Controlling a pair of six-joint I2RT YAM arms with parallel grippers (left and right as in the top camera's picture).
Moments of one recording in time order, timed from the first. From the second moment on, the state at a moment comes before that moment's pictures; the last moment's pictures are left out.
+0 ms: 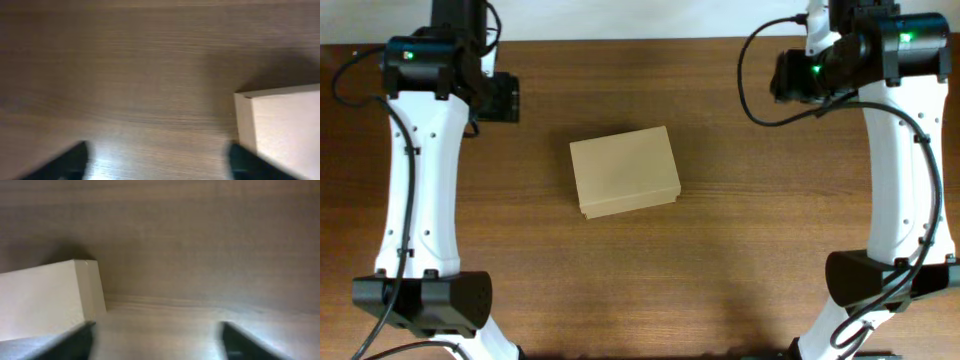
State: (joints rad) left arm -0.05 1.86 2.15 -1.45 -0.20 -0.03; right arm 0.06 1.92 2.36 -1.56 -0.06 0.09
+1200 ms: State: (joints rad) left arm -0.03 1.86 2.15 -1.45 -0.21 -0.03; right arm 0.06 1.85 2.27 -1.34 -0.05 0.09
